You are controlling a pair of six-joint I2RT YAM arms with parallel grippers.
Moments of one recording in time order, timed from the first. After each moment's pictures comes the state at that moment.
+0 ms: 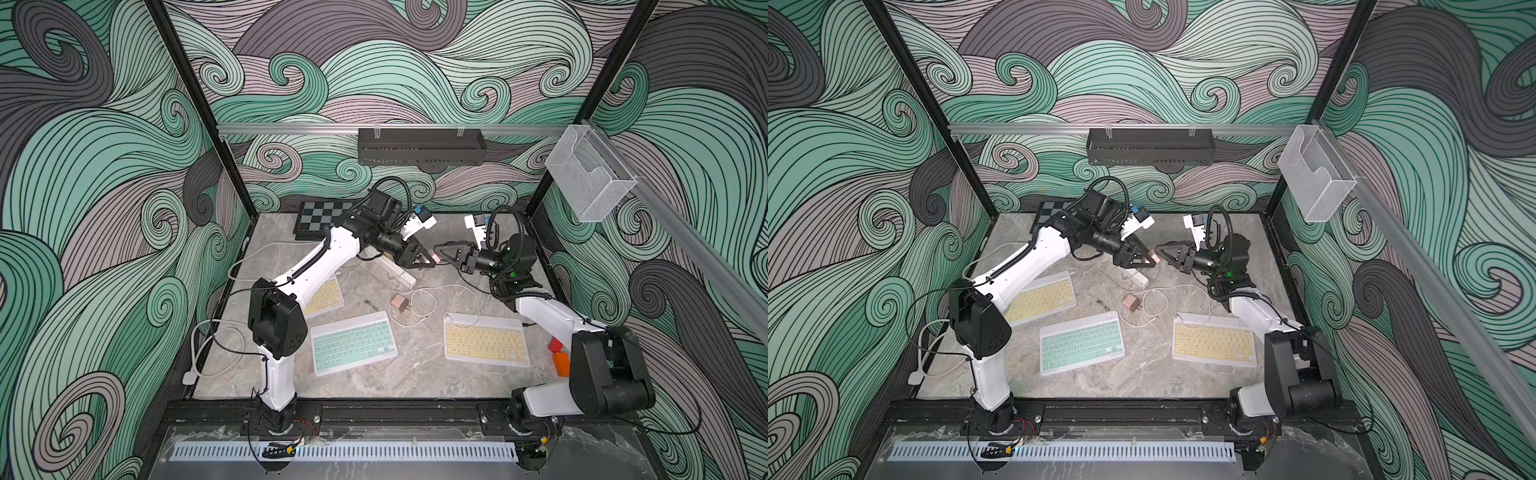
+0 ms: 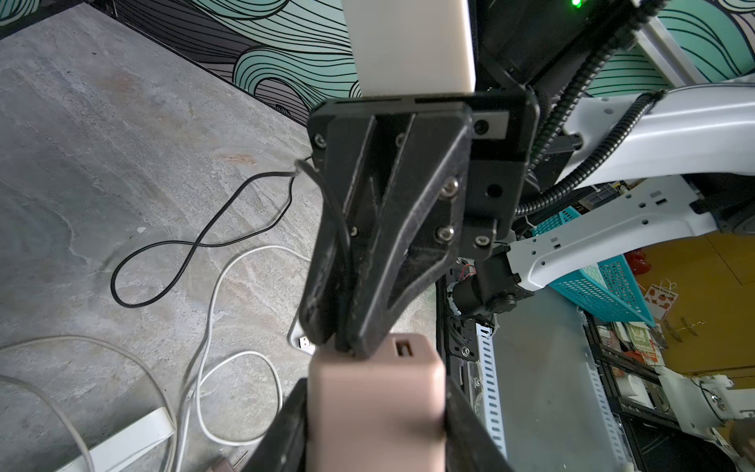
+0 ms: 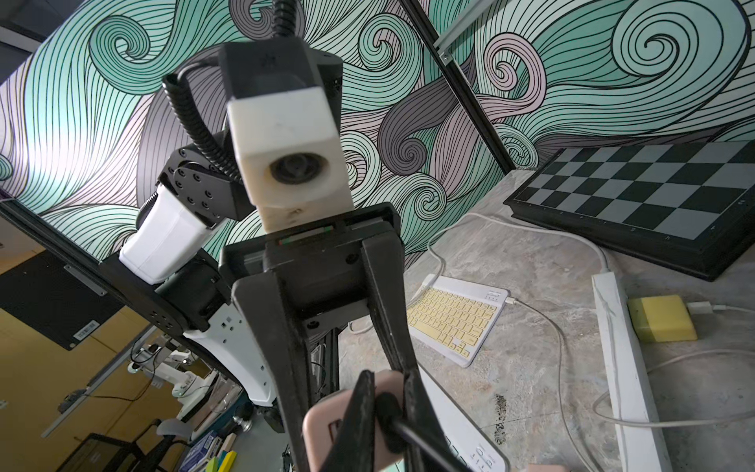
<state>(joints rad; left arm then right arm) -0.59 1.91 1.88 -0.83 0.93 0.22 0.15 1.44 0.81 0.72 -1.13 0.77</state>
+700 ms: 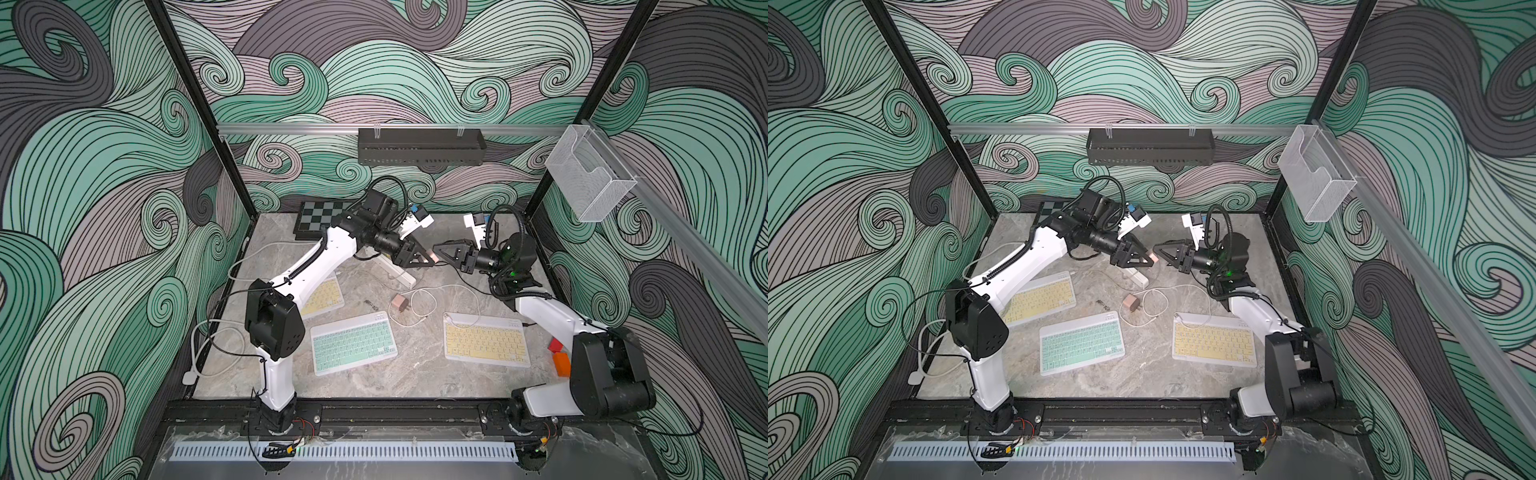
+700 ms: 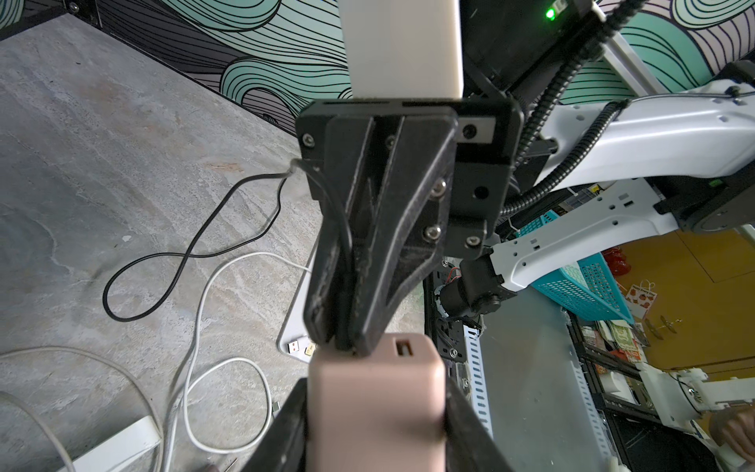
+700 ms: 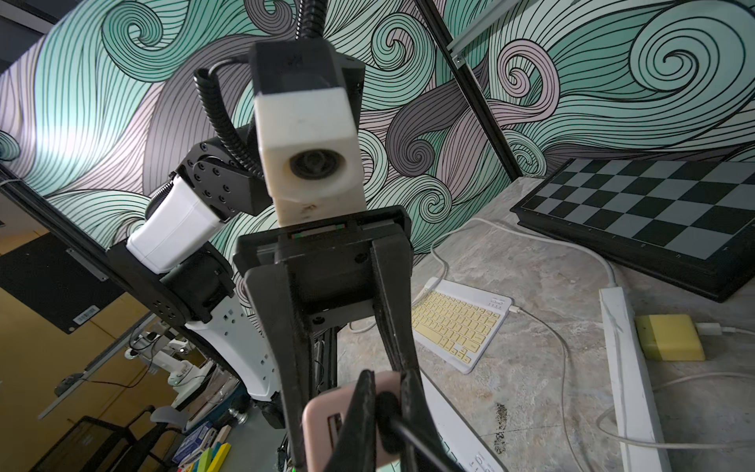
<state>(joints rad) -0.58 1.89 1.86 -0.81 0.97 0.22 0.15 1.41 0.83 0.66 -1.12 0.72</state>
